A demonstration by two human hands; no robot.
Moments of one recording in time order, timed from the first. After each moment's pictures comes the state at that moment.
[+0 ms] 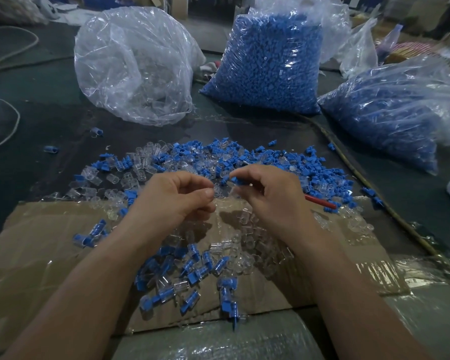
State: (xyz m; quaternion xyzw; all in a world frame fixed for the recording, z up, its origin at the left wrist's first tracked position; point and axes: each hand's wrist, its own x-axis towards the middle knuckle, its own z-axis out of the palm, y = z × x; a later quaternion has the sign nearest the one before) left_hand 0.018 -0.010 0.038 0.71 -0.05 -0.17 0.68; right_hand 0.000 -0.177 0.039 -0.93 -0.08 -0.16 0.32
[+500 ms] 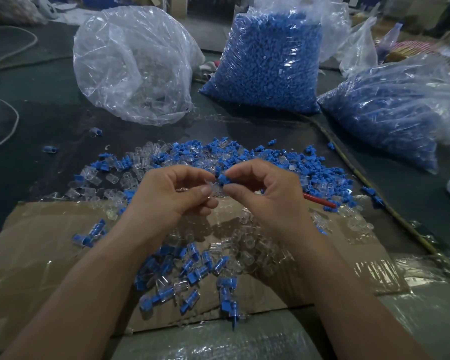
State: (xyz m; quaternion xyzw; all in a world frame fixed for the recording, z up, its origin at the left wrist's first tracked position) left_hand 0.016 -0.010 0.041 0.68 -0.08 -0.13 0.72; right_hand -0.007 -0.169 0.040 -0.85 -0.13 -0.16 0.48
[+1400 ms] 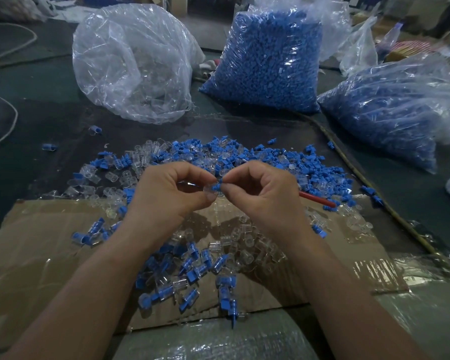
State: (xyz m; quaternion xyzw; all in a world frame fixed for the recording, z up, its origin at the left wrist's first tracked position) left_hand 0.015 -0.012 0.038 0.76 -0.12 -0.03 0.64; right_hand -0.008 -0.164 0.039 -0.85 -0.11 -0.15 0.50
